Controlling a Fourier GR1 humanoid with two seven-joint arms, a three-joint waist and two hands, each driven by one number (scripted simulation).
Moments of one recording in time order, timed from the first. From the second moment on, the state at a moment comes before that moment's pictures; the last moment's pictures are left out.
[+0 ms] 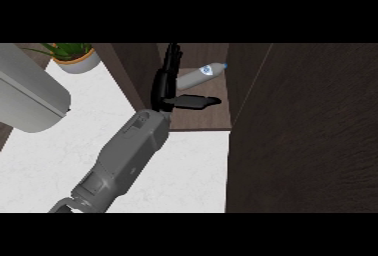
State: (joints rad) left arm -0.91 0.00 -0.34 -0.54 0.62 0.34 -0.65; right arm 0.91 -0.10 0.10 -2.41 -0.23 0.45 -0.20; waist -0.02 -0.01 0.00
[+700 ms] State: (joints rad) left arm -0.51 0.06 -0.54 -1.13 0.62 0.27 -0.58; right arm 0.96 -0.11 0.14 -2.42 -0.20 0.45 -0.23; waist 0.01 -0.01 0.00
